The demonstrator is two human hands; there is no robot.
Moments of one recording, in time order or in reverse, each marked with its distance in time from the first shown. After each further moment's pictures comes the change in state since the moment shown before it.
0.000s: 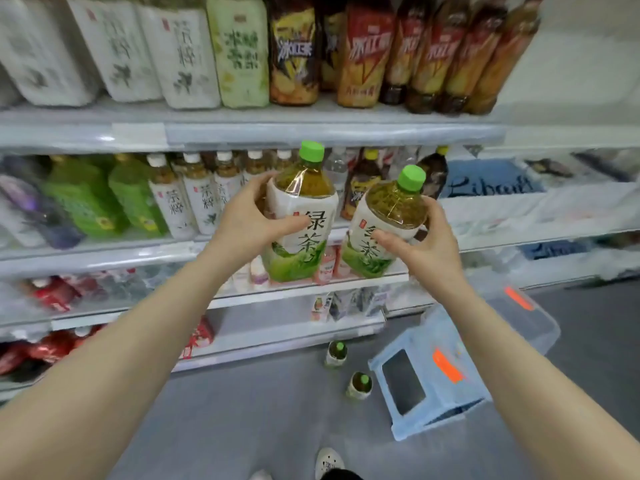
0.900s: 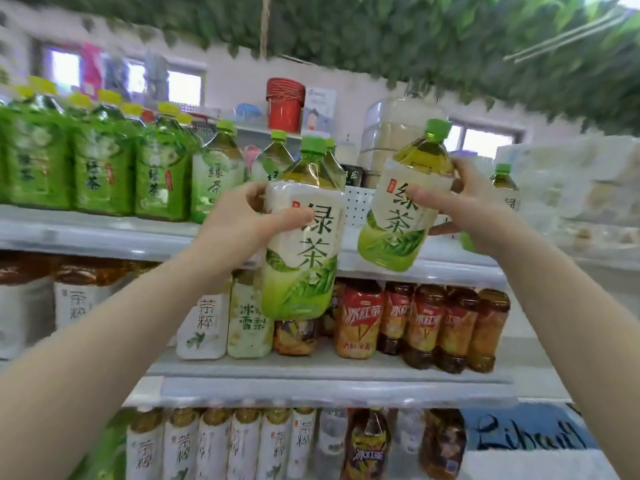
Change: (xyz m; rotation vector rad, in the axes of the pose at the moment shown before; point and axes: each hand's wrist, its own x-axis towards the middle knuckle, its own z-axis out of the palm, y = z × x) left_hand 0.140 0.268 -0.093 -0.047 0.271 0.368; right_hand 0.241 -0.309 -0.120 0.109 -0.075 -0.483
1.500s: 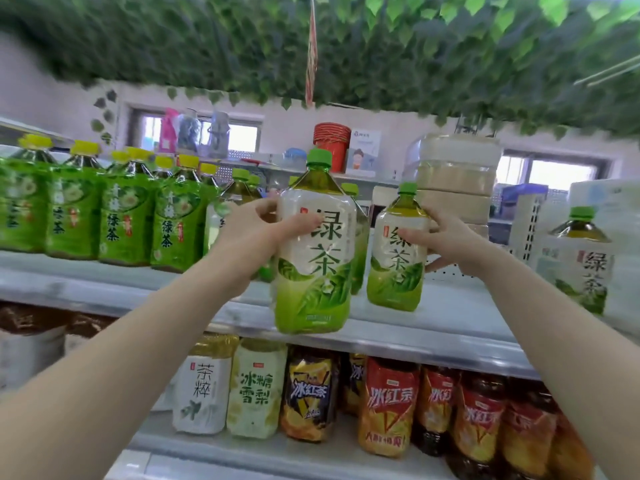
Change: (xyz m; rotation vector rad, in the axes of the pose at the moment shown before) left_hand 0.078 0.016 0.030 -0.096 0.124 -0.022; right_hand 0.171 0.078 0.023 -0.019 -0.286 0.058
